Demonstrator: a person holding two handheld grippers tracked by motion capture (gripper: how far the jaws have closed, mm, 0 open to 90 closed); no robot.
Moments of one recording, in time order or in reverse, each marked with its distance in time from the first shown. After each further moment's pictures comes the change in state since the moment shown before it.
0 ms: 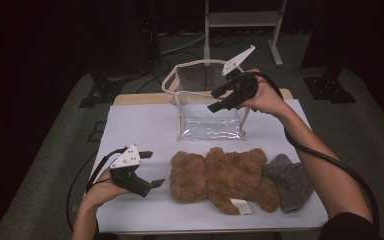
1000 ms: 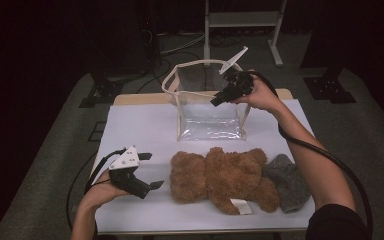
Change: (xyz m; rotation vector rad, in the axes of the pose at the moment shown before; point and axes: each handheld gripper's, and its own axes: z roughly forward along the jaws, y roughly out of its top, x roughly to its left) left arm -0.002 -0.002 -0.002 0.006 -0.009 -0.004; right arm -0.041 -0.015 0.024 0.109 -0.037 0.106
